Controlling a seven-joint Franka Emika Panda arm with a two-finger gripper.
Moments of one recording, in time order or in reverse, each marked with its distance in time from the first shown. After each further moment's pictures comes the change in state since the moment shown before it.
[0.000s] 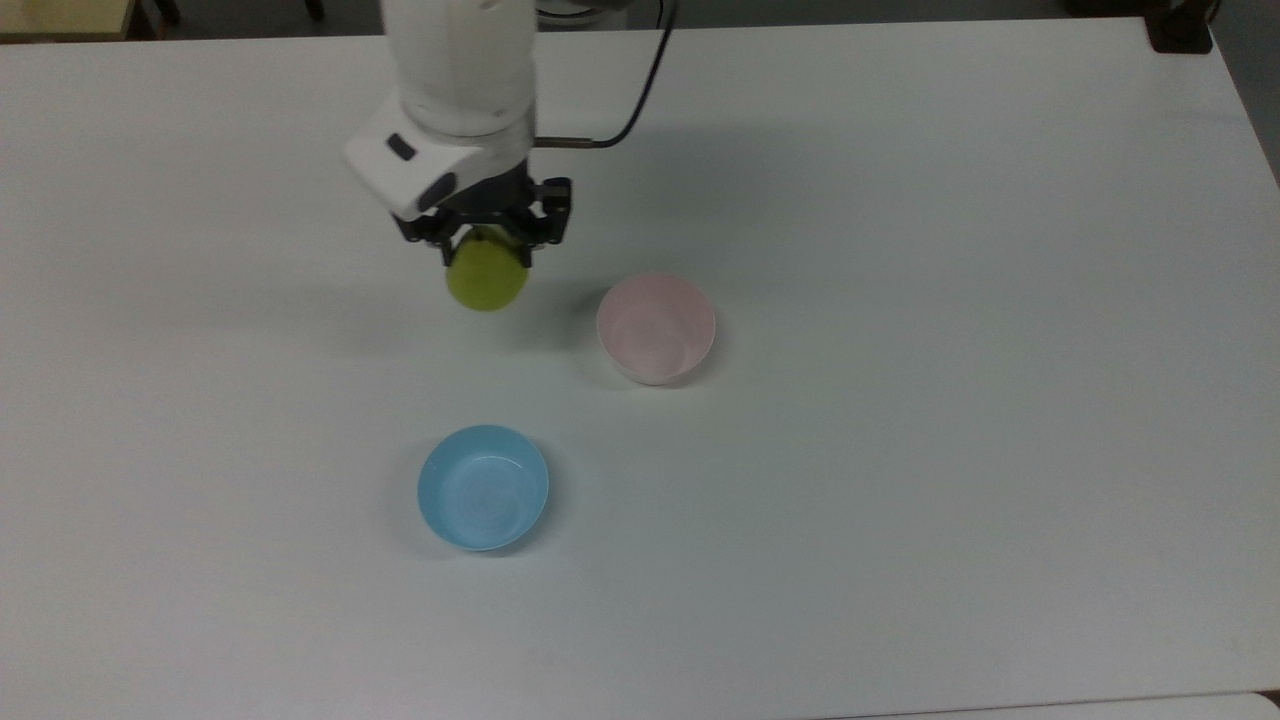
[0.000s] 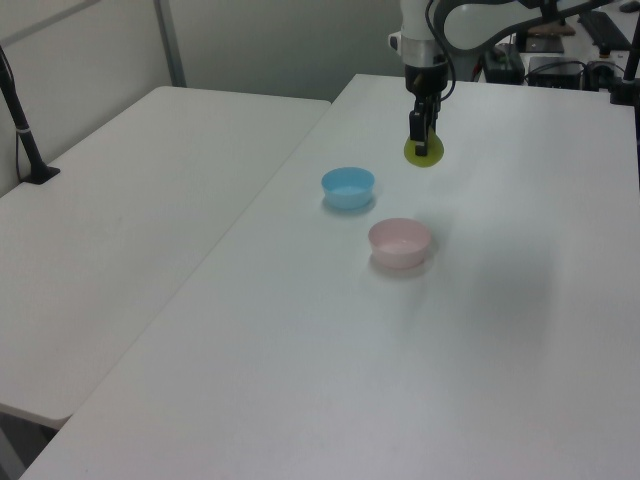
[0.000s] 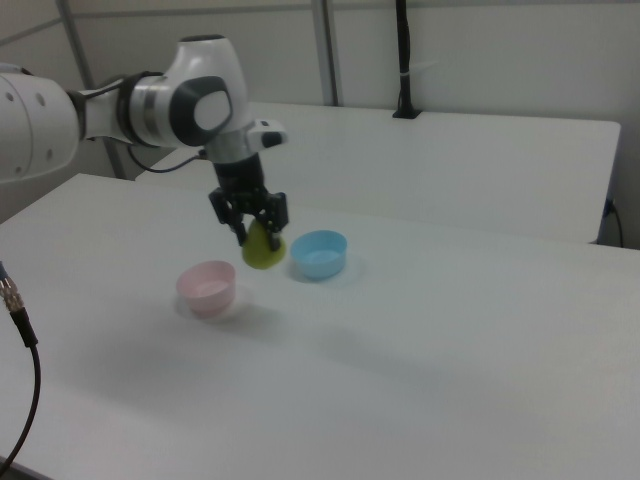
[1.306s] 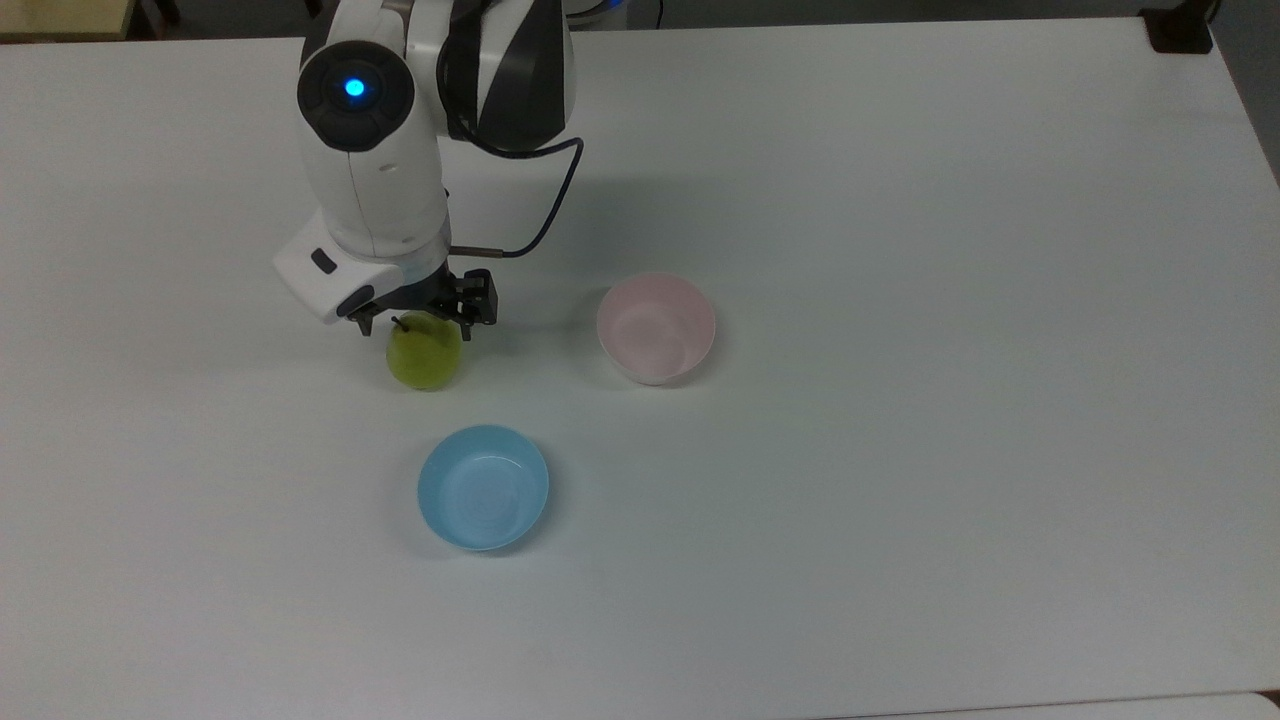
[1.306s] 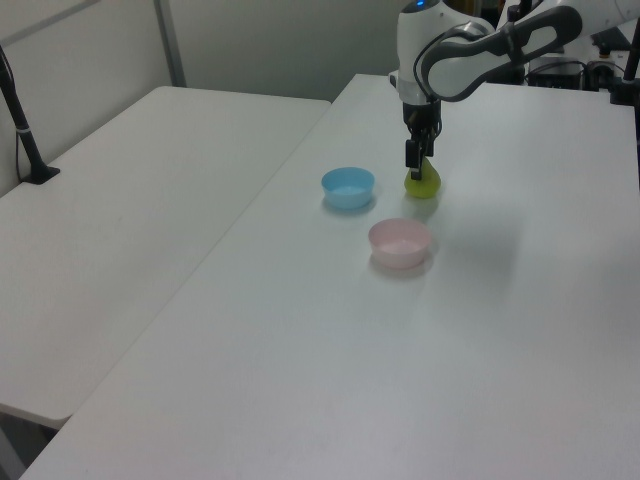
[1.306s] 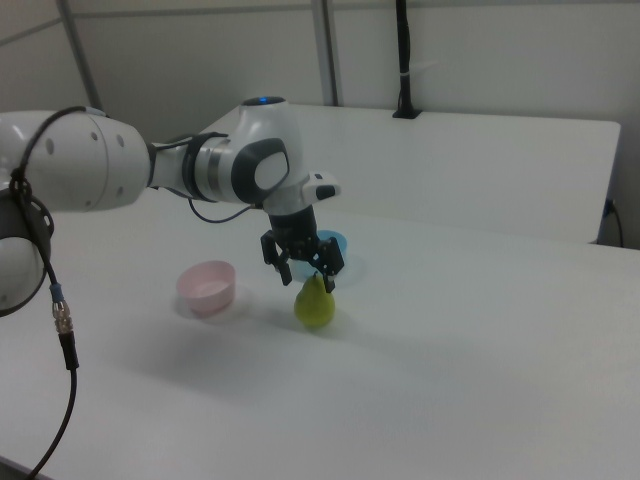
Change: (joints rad) arm -0.092 0.166 -0.002 0.009 -0.046 0.151 -0.026
